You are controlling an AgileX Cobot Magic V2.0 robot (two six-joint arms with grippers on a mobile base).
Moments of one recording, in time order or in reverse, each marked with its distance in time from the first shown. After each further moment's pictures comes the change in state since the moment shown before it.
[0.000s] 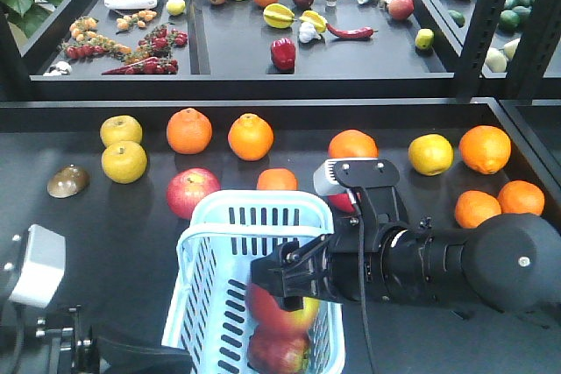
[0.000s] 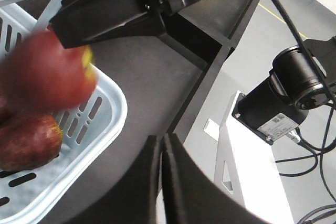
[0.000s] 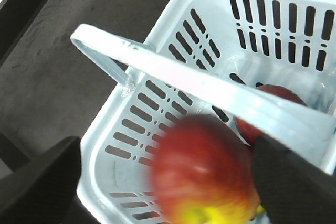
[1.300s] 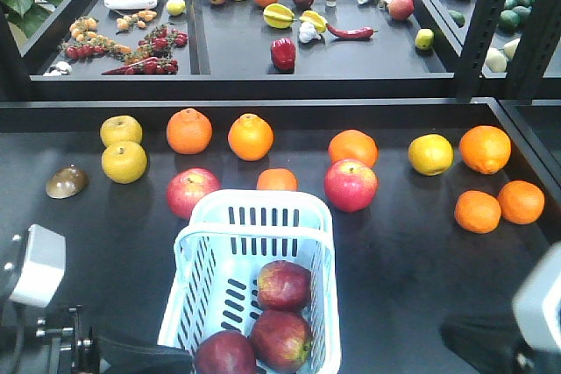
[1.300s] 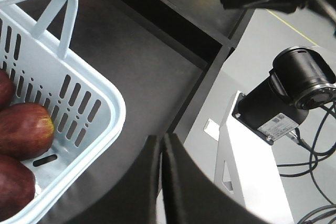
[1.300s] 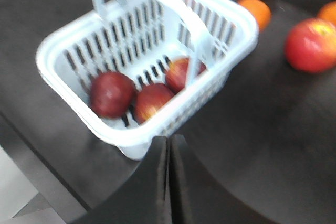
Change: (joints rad) left arm 0.000 0.000 0.000 0.000 0.000 0.000; right arm 0.000 -0.744 0.248 -0.798 0.330 0.372
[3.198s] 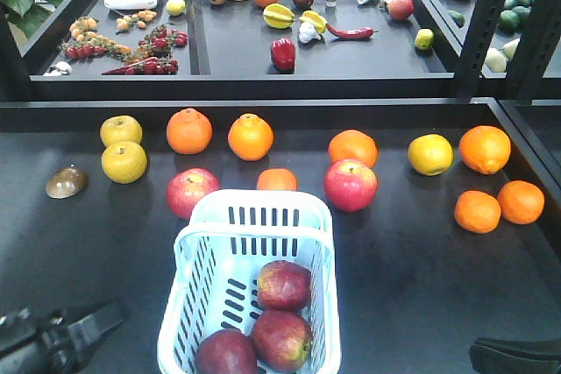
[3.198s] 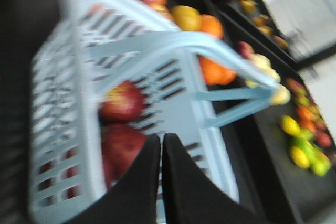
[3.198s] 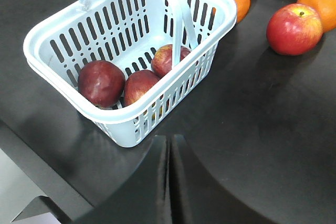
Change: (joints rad) left arm 0.000 0.031 0.289 -0.986 0.440 0.361; right arm 0.000 -0.136 0.064 -0.056 0.045 0.078
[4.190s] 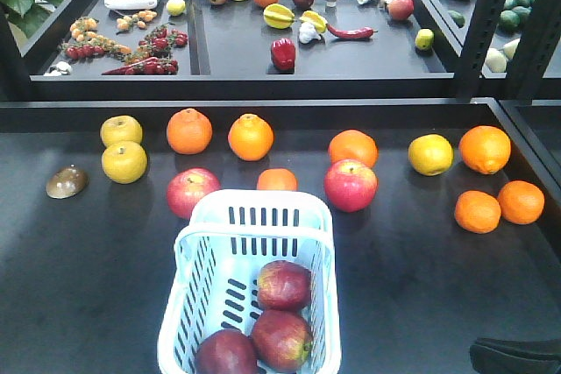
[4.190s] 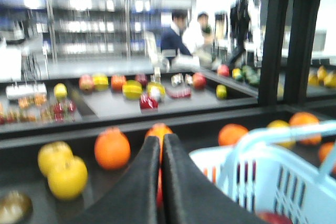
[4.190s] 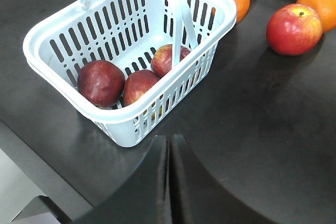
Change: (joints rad) left arm 0.008 -0.932 0.165 -1.097 0.322 1.813; right arm 0.000 0.000 0.000 -0.002 0.001 0.000
